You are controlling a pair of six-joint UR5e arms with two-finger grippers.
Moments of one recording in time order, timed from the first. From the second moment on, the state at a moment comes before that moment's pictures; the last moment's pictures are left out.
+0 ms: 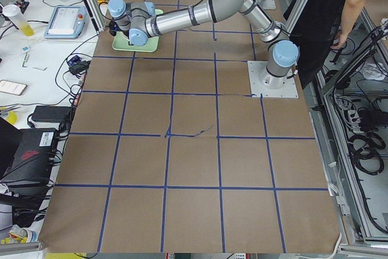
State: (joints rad) left arm -1.56 -2.41 -1.05 -1.28 1.26 0.02; right arm 1.67 -1.54 1.57 -1.71 -1.59 0.06
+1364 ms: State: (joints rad) left arm -1.64 -2.49 -0.98 -1.27 1.25 -0.05; right arm 1.67 -1.54 1.57 -1.70 -1.59 0.06
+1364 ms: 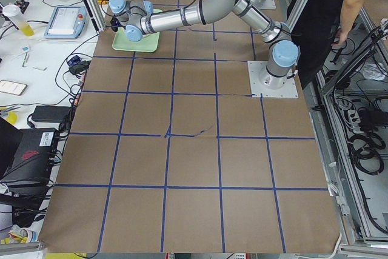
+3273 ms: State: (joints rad) left arm -1.60 -1.69 -1.55 -1.46 1.56 -0.06; right arm 1.67 -1.54 1.57 -1.70 -1.60 0.06
